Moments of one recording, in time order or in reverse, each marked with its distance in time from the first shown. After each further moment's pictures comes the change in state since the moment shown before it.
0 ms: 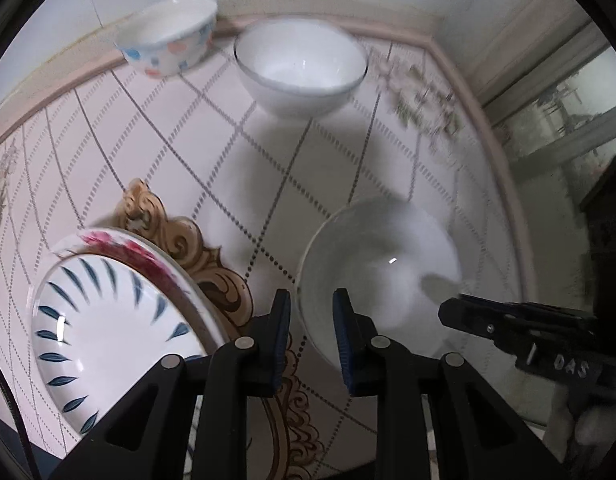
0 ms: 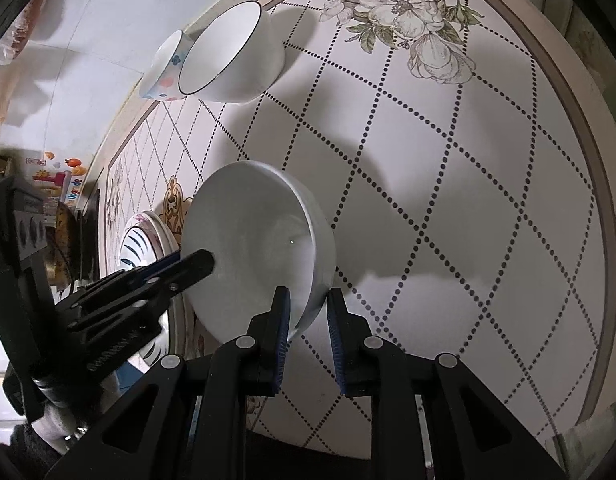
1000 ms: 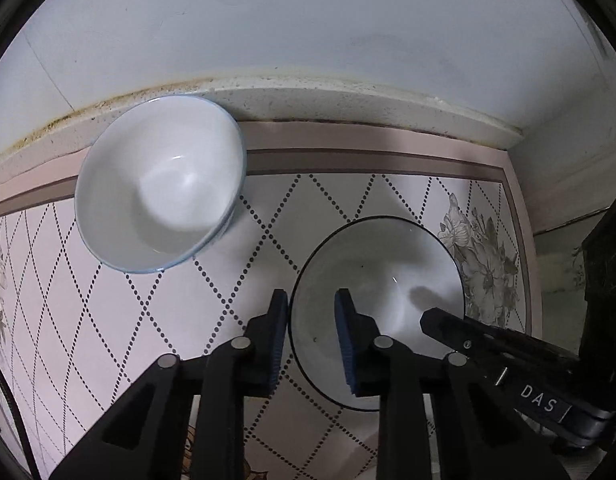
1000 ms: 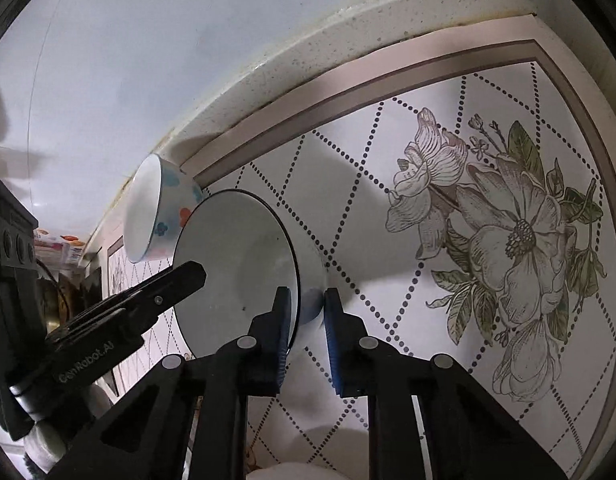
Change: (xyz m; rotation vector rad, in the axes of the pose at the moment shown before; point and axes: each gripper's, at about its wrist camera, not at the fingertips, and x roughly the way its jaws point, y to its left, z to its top) left arm 0.046 0.055 0.177 -0.113 -0.055 0.039; right arm 0.048 0.037 0.190 -0.010 -0.114 -0.004
